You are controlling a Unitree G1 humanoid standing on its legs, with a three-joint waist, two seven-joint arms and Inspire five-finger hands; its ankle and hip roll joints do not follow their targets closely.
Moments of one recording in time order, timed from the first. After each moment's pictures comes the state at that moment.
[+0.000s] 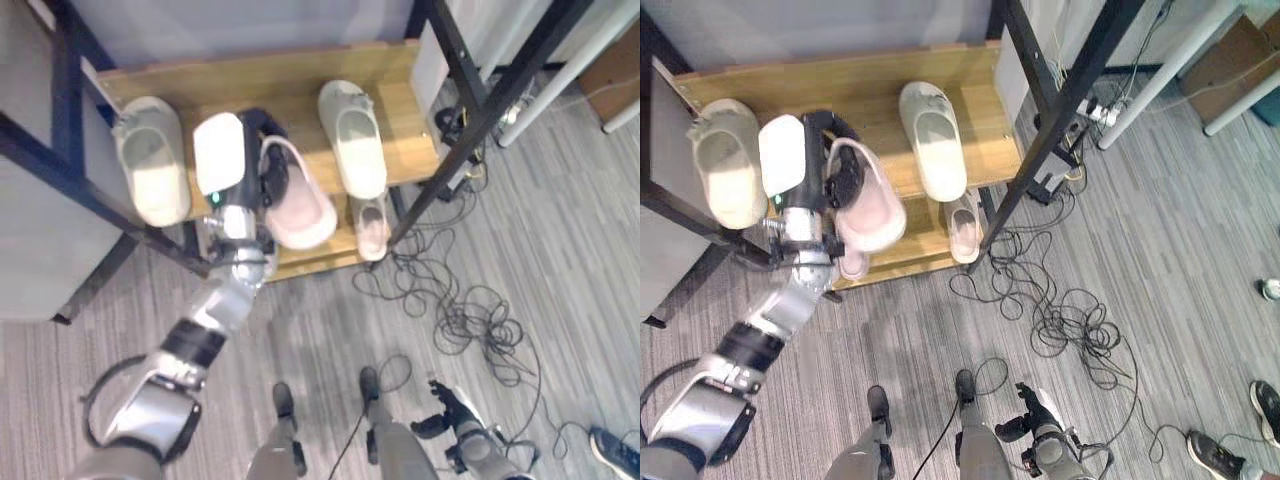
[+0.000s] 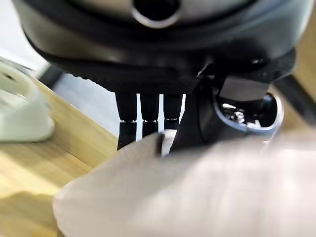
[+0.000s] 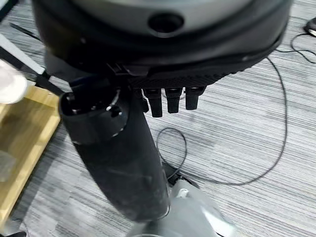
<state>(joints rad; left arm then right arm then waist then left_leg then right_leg) -0.60 0.51 -0.33 0.21 0.45 0.11 0.62 -0.12 -0.27 0.38 1.06 -0.06 -0.12 -0.23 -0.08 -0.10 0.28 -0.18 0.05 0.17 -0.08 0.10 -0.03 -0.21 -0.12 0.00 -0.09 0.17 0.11</state>
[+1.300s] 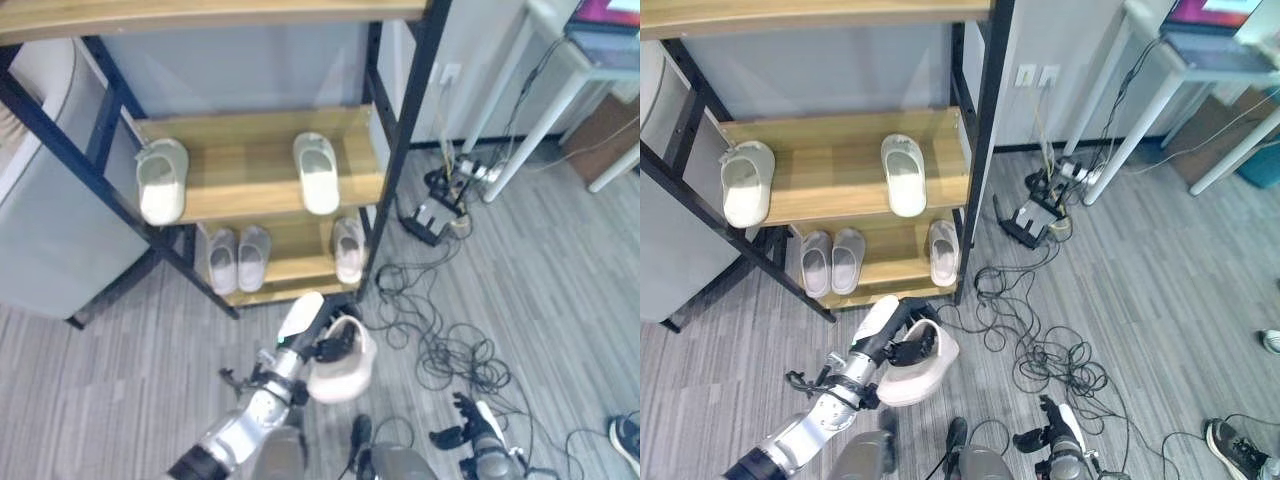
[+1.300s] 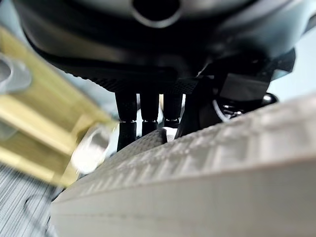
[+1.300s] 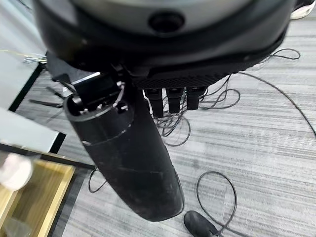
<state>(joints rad) -0.13 0.44 -0.60 0.20 0.33 -0.16 0.33 -0.05 -0.31 0.32 0.96 0.00 -0.10 -0.29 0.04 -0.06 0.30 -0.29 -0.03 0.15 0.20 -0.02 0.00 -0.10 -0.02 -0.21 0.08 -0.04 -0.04</state>
